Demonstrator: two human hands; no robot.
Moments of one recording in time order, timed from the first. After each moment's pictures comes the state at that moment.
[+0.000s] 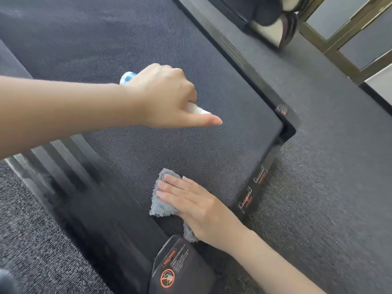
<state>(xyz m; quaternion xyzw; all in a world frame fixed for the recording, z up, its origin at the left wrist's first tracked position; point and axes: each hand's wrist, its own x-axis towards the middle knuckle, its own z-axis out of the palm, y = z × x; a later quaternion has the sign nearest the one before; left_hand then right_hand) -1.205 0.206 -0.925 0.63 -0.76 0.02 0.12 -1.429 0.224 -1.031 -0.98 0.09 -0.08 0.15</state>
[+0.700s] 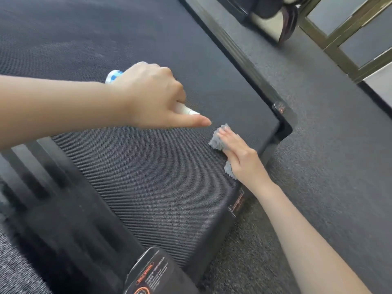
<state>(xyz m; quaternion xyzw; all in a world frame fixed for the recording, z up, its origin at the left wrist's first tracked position) -1.214 0.187 -0.942 0.65 -0.75 -0.02 0.11 -1.480 0.075 -1.031 -0.93 0.31 -0.12 0.16</state>
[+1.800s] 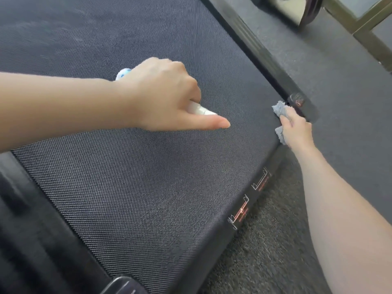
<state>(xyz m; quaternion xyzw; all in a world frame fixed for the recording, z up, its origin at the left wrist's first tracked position) -1.241 0.145 -0.962 0.63 -0.76 -0.03 0.14 -1.529 -0.070 -1.018 -0.77 0.63 -0.11 0.10</state>
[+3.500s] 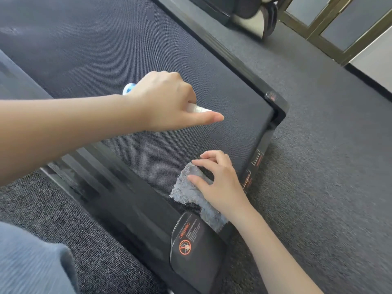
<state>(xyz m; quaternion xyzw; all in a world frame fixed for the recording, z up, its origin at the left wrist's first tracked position) -1.217 0.231 -0.922 0.62 -0.77 -0.01 0.18 -1.422 0.243 -1.008 -0.85 0.46 -0.16 0.19</state>
